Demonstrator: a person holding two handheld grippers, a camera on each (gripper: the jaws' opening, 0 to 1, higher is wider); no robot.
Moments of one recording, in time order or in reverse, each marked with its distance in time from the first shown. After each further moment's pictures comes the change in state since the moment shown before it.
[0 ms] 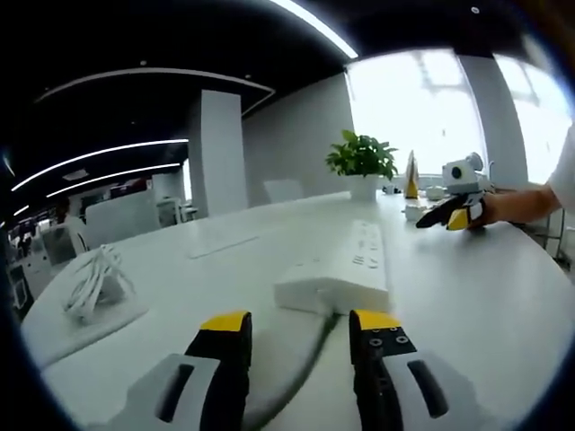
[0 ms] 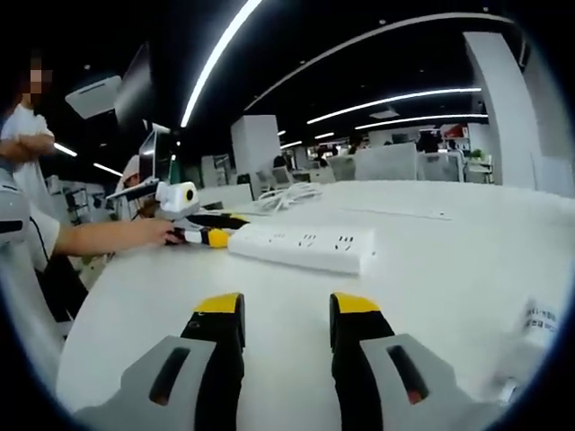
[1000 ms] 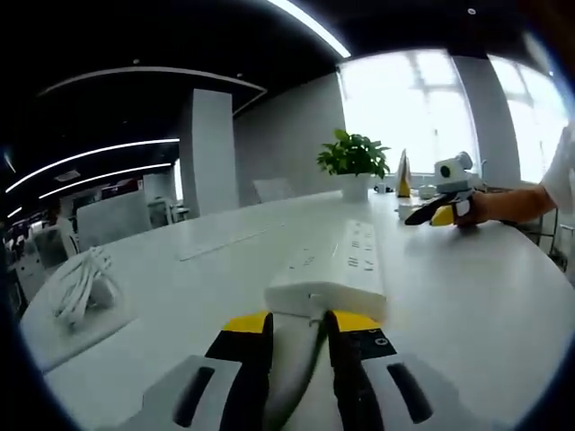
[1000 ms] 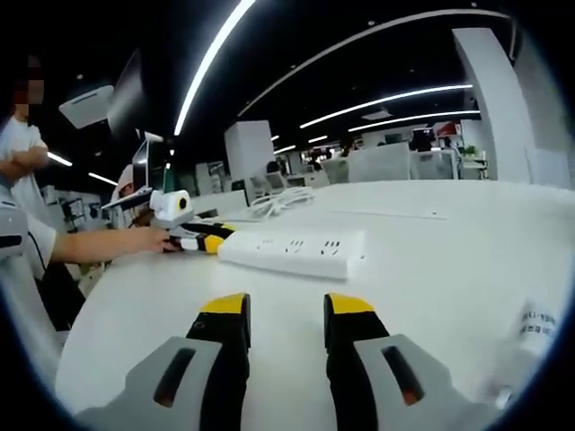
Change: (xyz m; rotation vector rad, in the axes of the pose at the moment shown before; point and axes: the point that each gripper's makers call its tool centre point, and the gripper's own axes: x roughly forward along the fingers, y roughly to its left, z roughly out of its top) left arm 0.011 0.009 0.004 0.006 0.007 -0.048; right arm 0.003 -0.015 0.002 0.024 -0.014 -0.016
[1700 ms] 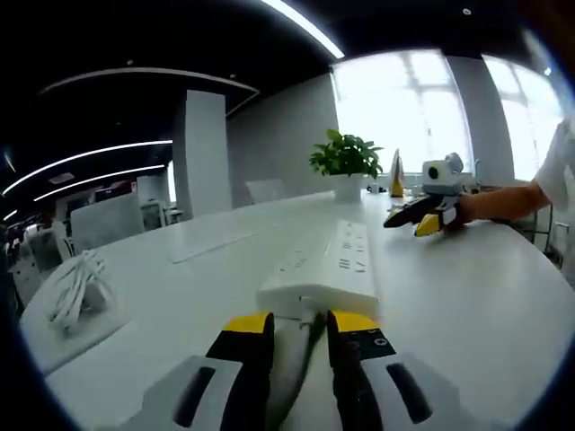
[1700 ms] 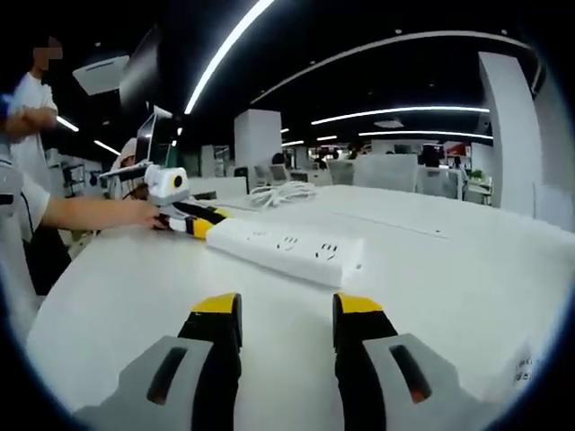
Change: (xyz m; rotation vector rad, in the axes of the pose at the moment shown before) left arm -0.001 -0.009 0.001 0.015 -0.004 -0.033; right arm 0.022 -0.018 -0.002 -0.220 0.049 0.018
